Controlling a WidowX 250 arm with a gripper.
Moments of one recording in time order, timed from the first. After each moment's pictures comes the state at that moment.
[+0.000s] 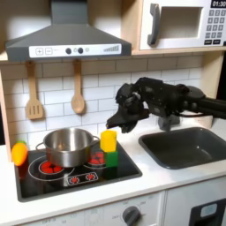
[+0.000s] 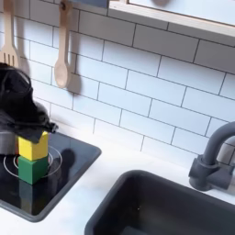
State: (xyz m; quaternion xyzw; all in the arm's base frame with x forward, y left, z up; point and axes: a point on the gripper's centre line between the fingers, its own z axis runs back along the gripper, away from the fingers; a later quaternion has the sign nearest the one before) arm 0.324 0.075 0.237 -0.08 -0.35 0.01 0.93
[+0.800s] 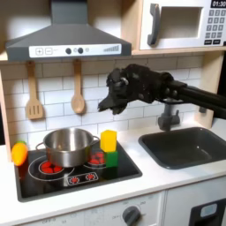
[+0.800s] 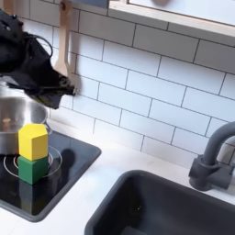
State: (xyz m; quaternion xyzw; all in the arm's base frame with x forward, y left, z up) arm 0.373 0.079 0.263 -0.10 -0.40 0.04 0.91
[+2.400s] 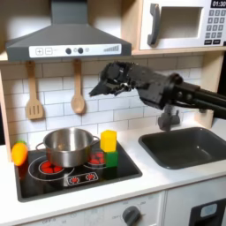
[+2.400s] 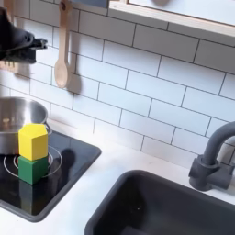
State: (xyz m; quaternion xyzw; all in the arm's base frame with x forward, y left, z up) arm 0.359 0.108 0.320 -0.12 -0.54 0.10 0.83
